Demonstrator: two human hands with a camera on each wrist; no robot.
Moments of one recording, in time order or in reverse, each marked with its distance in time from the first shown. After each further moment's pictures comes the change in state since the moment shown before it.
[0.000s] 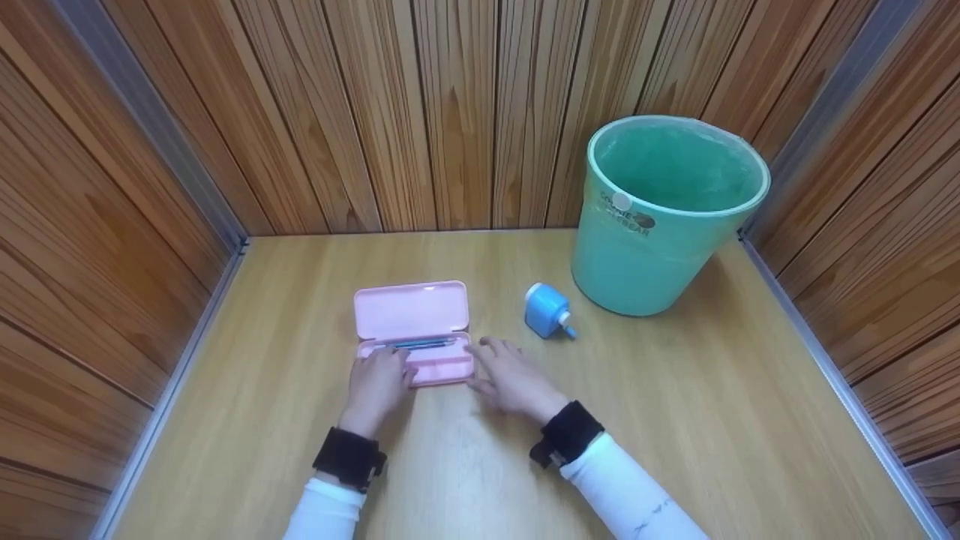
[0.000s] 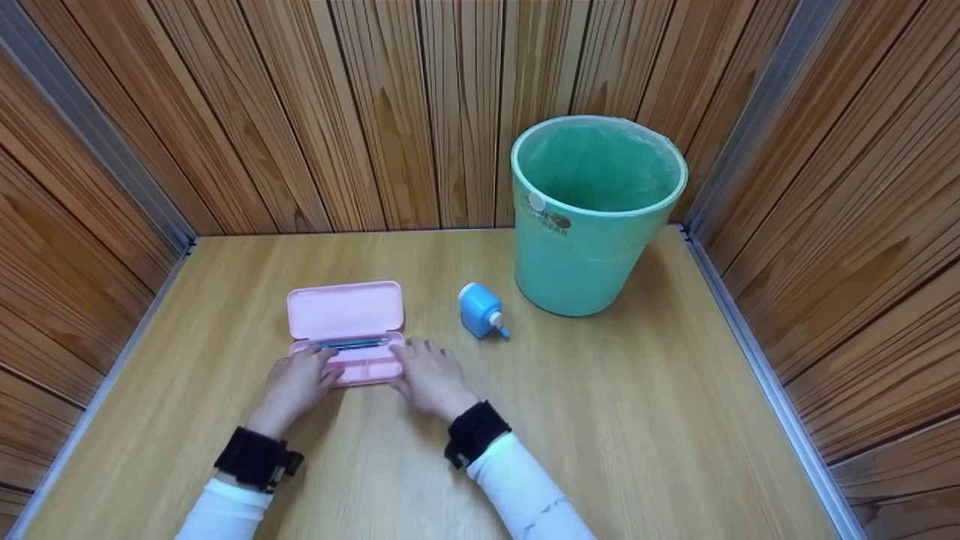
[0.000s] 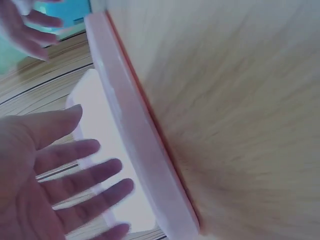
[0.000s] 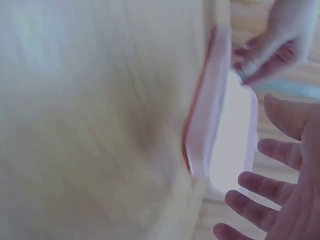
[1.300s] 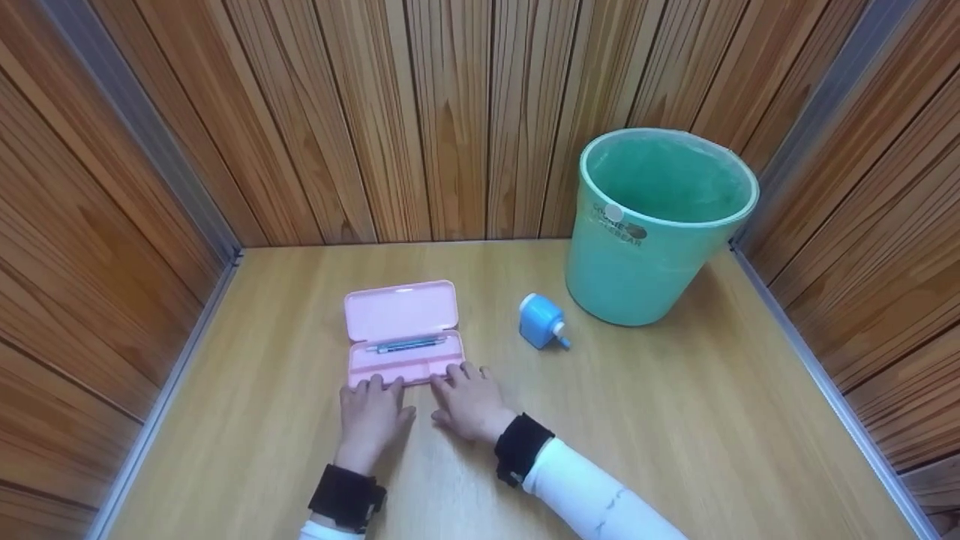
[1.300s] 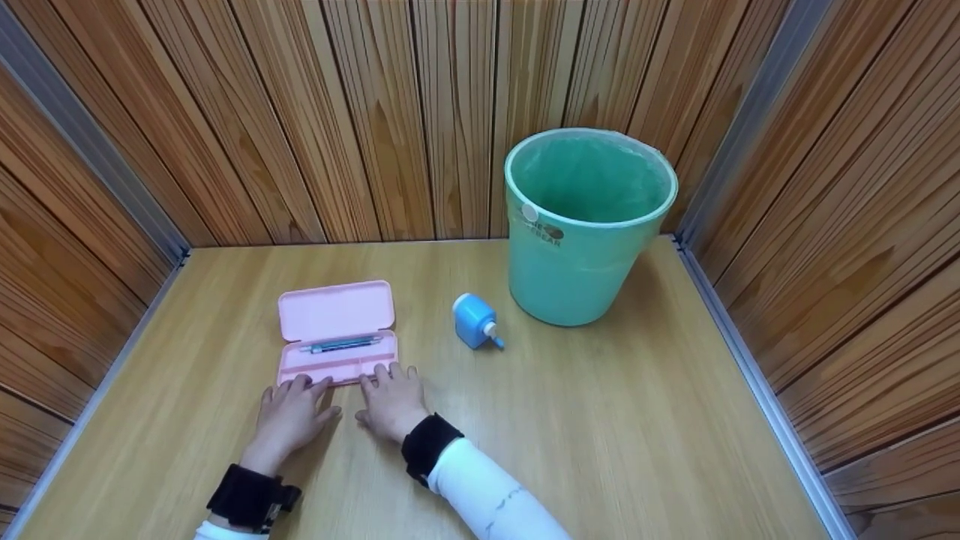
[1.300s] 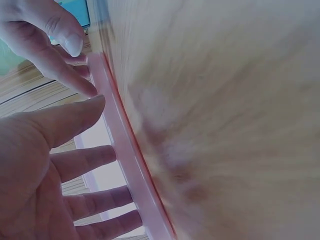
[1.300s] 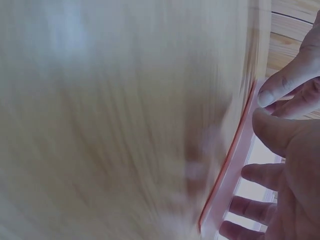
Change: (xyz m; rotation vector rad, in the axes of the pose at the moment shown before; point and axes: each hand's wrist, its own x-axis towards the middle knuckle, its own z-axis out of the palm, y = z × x) left_hand -0.028 0.006 0.013 0.063 -0.024 -0.076; right_hand 0.022 -0.039 0.041 -0.407 -0.135 0.015
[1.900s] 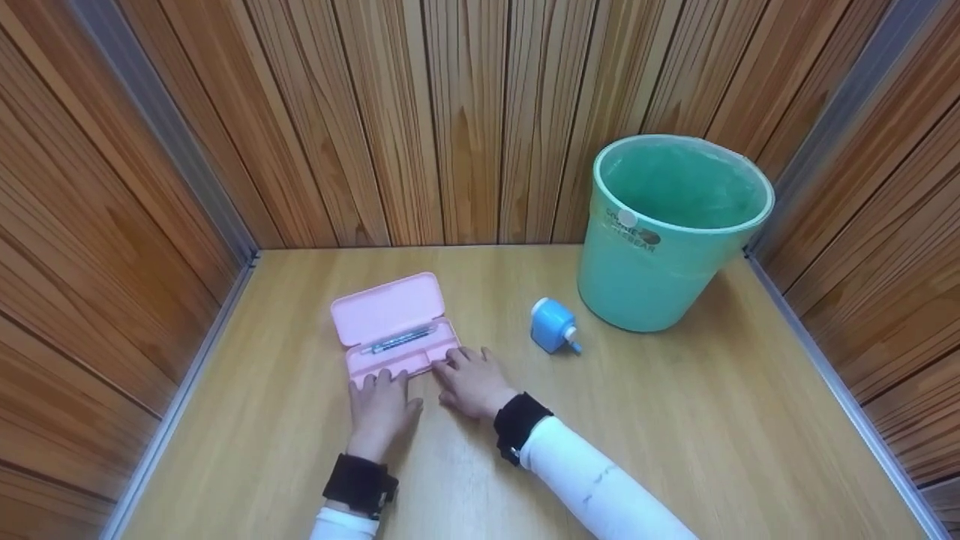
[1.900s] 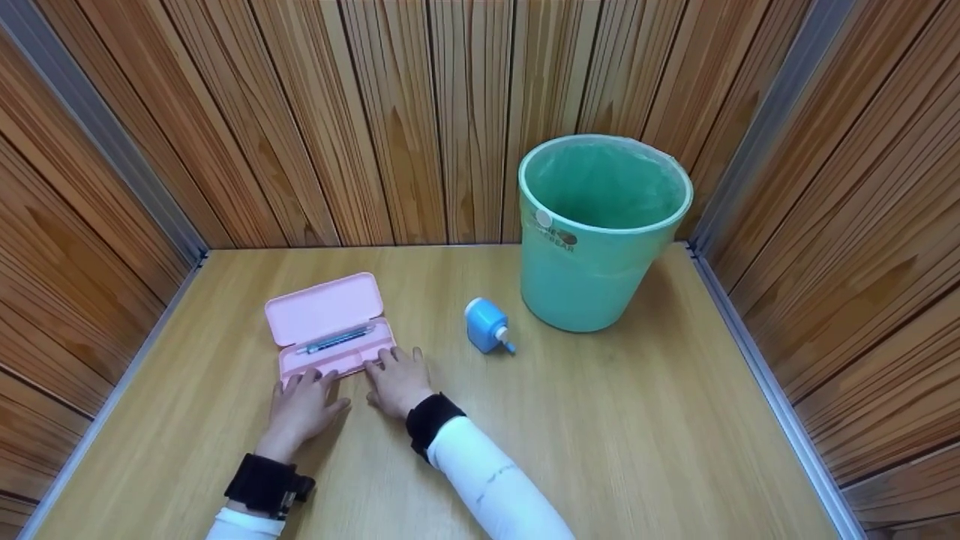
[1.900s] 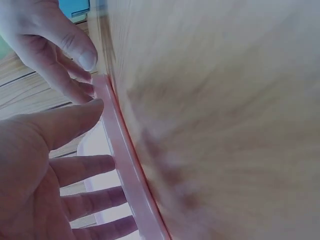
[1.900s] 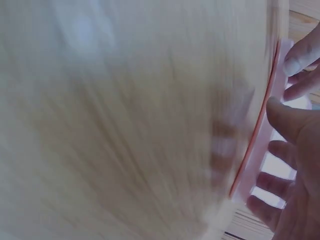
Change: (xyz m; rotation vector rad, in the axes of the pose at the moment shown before) left_hand 0.012 -0.007 0.001 -0.116 -0.004 -0.088; right_hand 0.036 0.007 -0.005 0.013 0.028 -0.056
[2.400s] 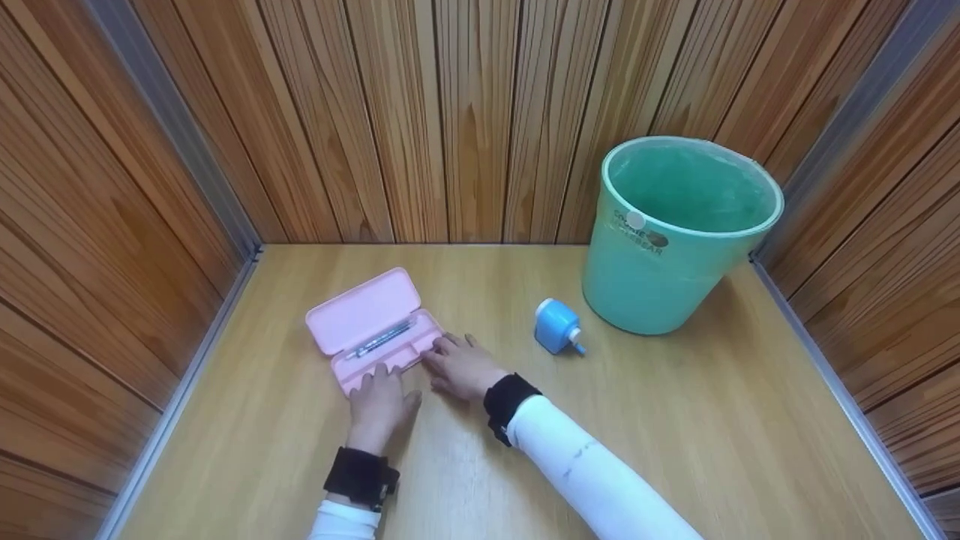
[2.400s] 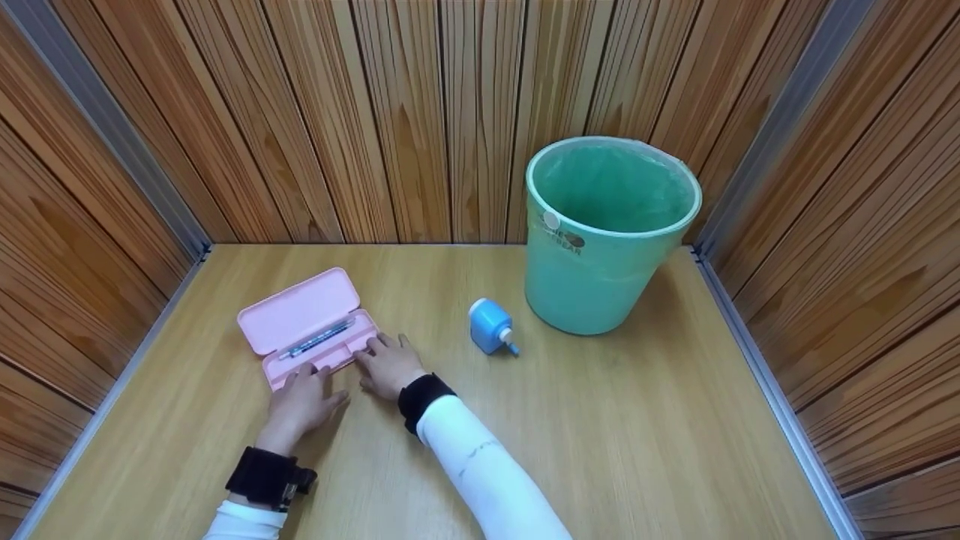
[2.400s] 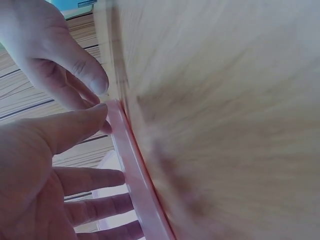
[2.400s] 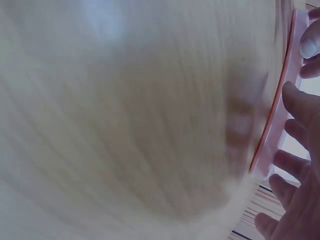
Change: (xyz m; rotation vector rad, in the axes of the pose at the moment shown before) left_hand 0.003 -0.004 -0.004 -0.068 -0.034 -0.065; right_hand 0.032 0.002 -0.003 0.031 -0.034 -0.113
